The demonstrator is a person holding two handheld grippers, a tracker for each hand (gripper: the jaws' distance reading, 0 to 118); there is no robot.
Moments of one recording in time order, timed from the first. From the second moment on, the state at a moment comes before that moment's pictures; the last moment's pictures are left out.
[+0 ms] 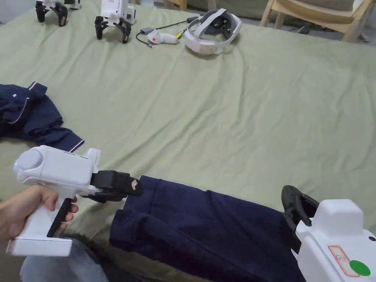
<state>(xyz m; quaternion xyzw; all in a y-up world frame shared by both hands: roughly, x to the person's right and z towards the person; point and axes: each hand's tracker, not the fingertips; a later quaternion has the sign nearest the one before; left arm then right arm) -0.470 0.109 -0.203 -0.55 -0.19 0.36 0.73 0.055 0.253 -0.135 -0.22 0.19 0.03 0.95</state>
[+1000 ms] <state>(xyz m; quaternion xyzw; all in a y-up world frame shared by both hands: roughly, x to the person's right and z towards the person) -0.491 0.152 -0.243 -0.49 -0.17 0.37 0.77 0.105 0.230 -0.153 -0.27 0.14 0.00 0.95</state>
